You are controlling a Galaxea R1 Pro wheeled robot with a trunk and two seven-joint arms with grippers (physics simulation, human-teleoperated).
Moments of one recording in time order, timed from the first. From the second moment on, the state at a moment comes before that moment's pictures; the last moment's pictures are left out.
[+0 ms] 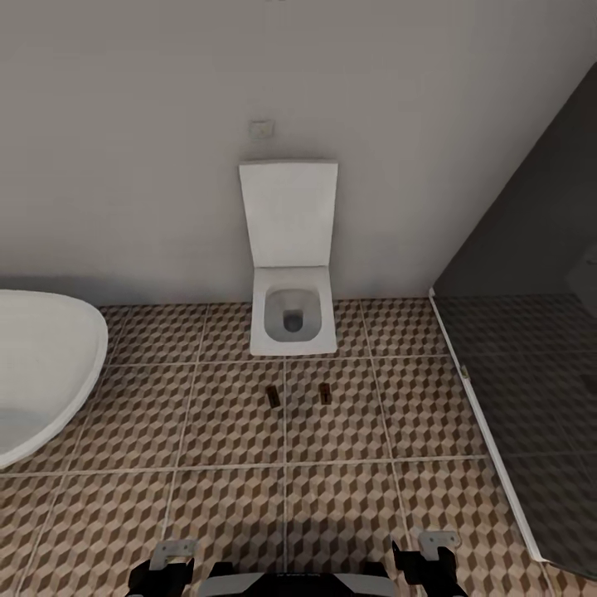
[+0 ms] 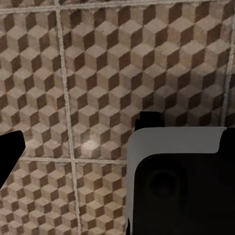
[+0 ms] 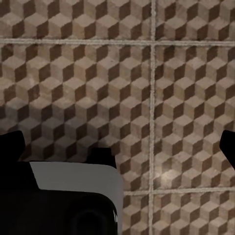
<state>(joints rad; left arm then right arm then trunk) -0.54 0.05 -0.29 0.07 0.30 -0.31 0.05 -0.50 -0.05 0.26 -0.02 -0.23 -0.42 -0.03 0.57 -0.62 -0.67</state>
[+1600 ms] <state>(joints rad) -0.54 0.07 -0.29 0.07 0.30 -0.31 0.05 -0.50 -0.05 0.26 -0.02 -0.23 -0.42 -0.03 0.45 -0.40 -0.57</state>
